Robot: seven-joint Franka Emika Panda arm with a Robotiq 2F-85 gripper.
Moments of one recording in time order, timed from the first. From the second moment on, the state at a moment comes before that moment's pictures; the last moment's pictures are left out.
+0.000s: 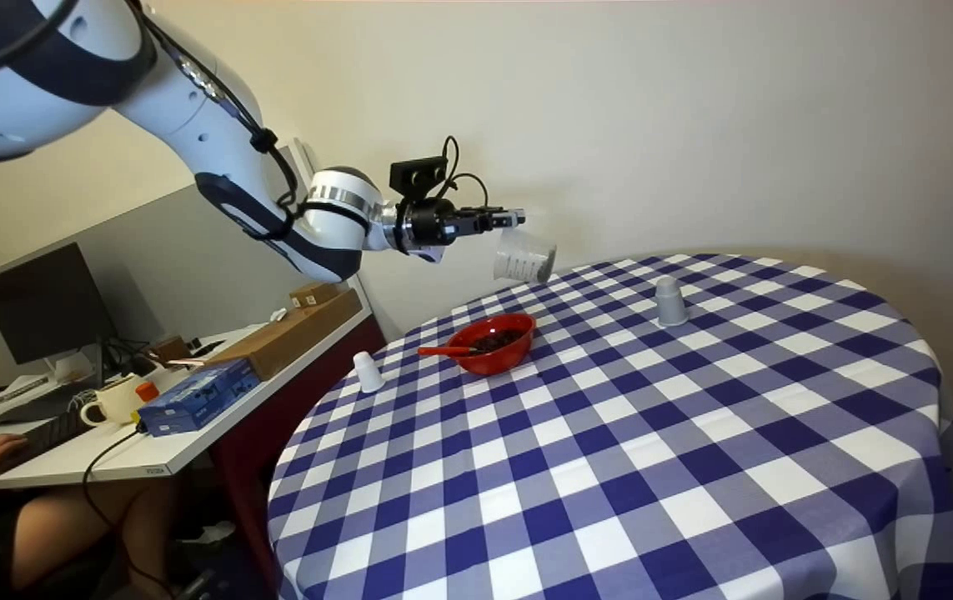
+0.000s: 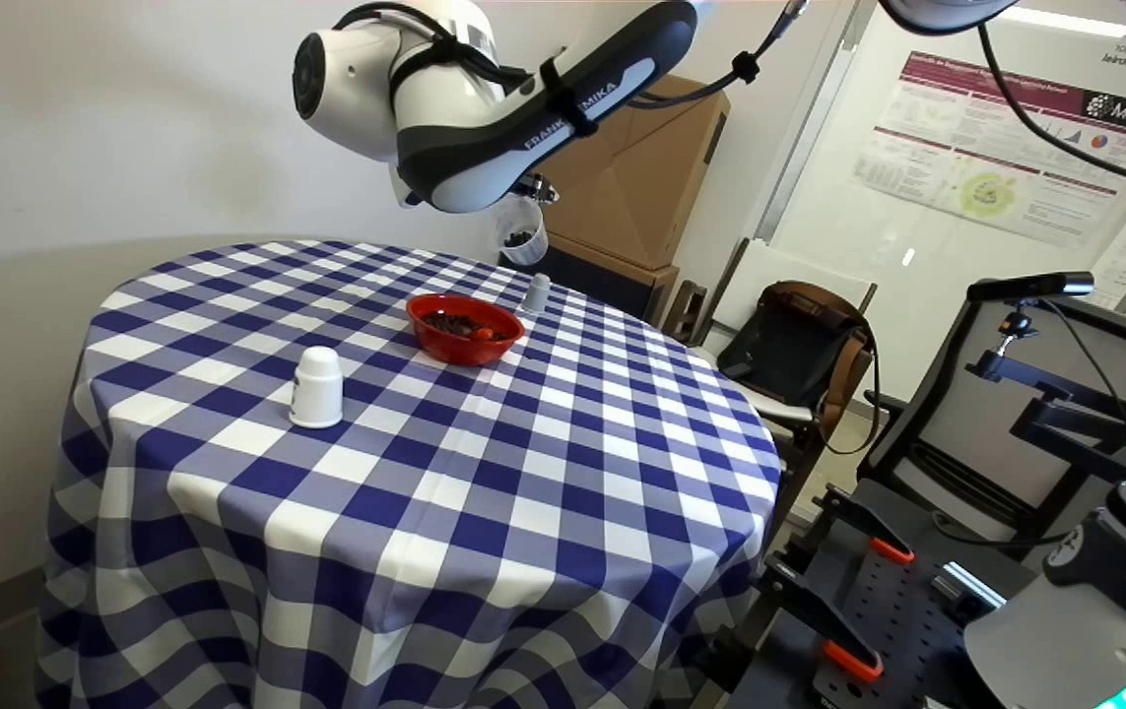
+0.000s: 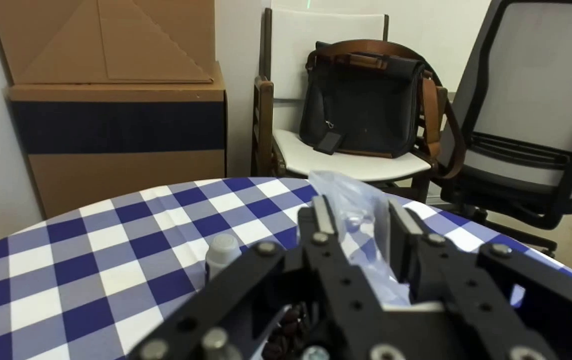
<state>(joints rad) 0.29 0.91 -0.02 -1.31 -1.31 1.50 -0.92</state>
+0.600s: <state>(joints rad) 0.36 0.99 -0.02 -1.30 -1.49 1.37 -0.82</state>
